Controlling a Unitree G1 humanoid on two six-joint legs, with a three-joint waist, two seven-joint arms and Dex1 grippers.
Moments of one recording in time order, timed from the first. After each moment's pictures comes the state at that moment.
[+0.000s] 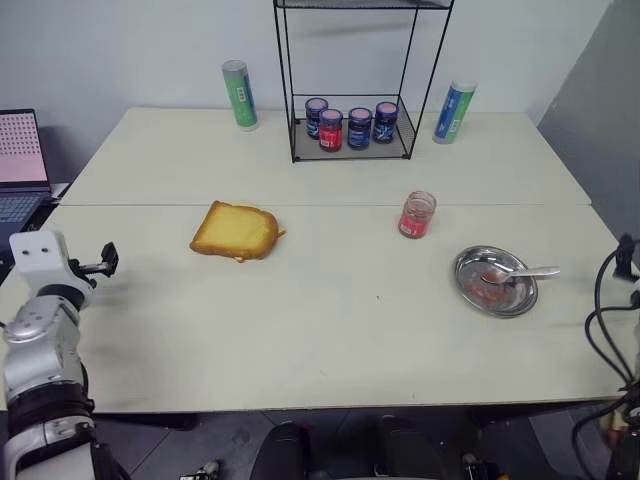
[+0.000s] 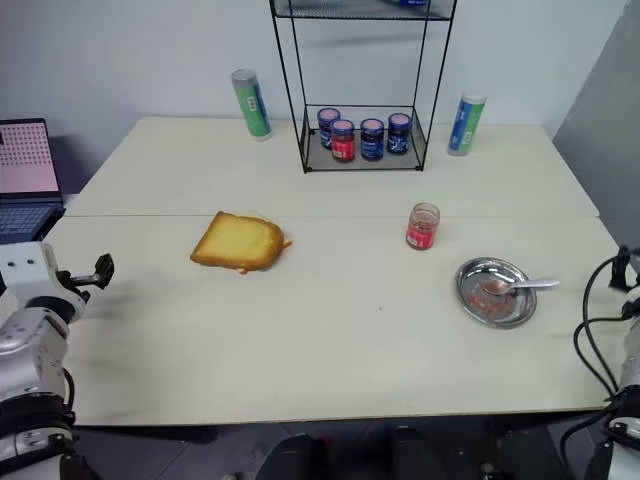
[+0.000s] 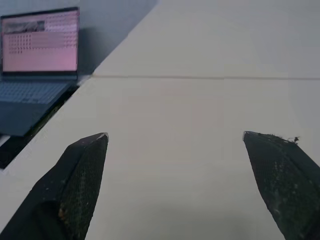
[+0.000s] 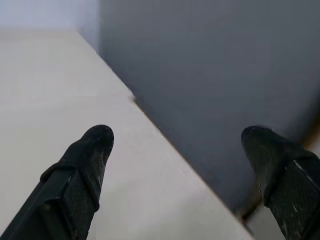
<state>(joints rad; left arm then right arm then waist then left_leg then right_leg) -0.33 0.73 0.50 0.46 -0.31 0.21 -0.38 -0.35 -0.73 -0.52 0.45 0.33 0.13 0.19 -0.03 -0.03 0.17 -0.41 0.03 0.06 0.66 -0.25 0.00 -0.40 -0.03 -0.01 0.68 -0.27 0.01</state>
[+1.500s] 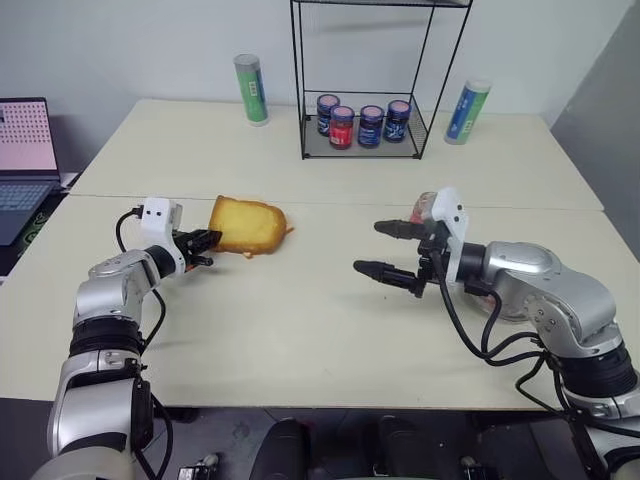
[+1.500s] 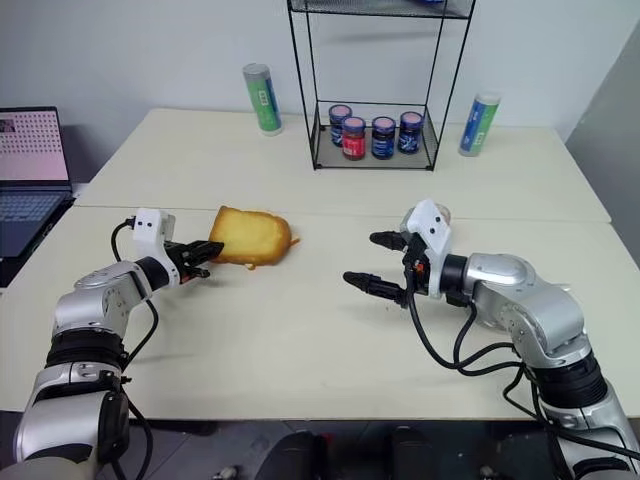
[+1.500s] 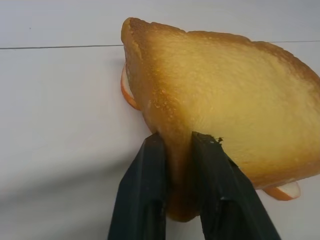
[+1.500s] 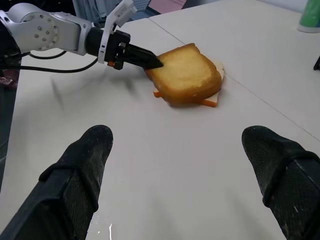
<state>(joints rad) -0.64 0.64 0.21 0.65 -0.31 0.42 -0.74 -0.51 -0.60 0.12 -0.36 0.60 0.73 0.71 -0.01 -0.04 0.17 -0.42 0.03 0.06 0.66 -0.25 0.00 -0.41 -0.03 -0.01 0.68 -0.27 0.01</state>
